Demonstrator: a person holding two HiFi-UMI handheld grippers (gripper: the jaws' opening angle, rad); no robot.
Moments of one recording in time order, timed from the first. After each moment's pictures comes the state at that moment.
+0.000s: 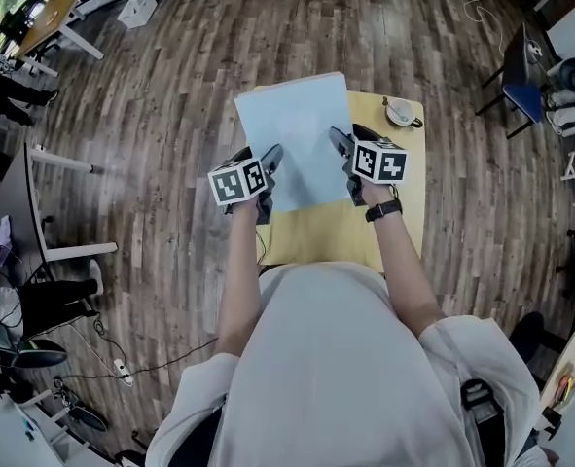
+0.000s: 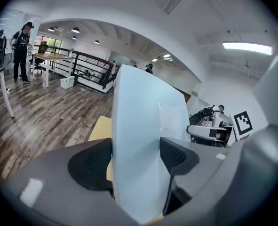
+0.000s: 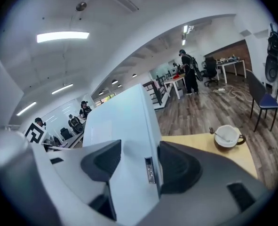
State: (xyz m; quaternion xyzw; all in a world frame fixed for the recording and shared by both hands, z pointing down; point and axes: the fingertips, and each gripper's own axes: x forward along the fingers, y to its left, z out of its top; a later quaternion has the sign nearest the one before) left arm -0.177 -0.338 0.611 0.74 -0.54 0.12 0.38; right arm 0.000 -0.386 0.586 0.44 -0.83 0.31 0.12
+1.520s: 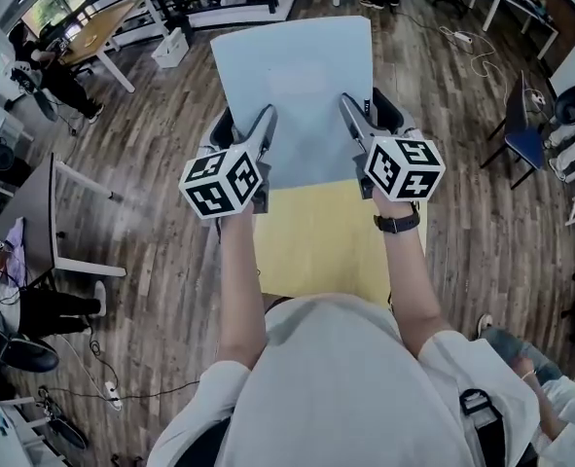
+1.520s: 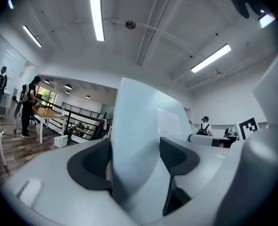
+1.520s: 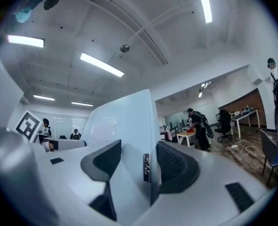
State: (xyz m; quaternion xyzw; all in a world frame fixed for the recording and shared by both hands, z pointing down) left arm -0.187 -0.344 0.306 0.79 -0.61 -0.04 0.10; right arm -0.005 -0.376 0.288 0.46 -0.89 0.05 -0.05
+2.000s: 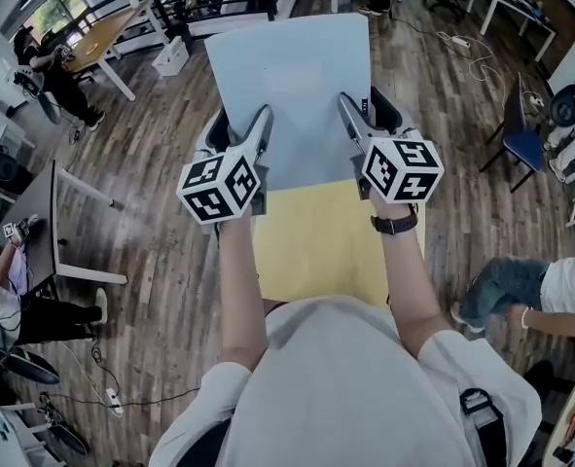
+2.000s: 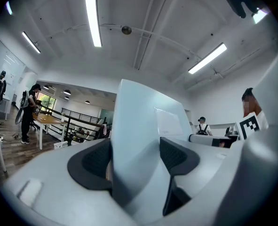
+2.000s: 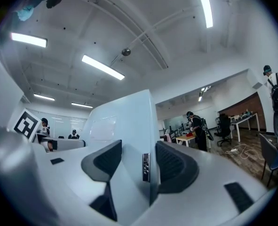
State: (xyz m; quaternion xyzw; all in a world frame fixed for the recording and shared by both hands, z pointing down) left arm -0.186 -0.338 0.284 0.78 -0.62 -0.05 0.07; right arm -0.003 -0.371 0.270 0.46 -0.88 0.03 -0.06
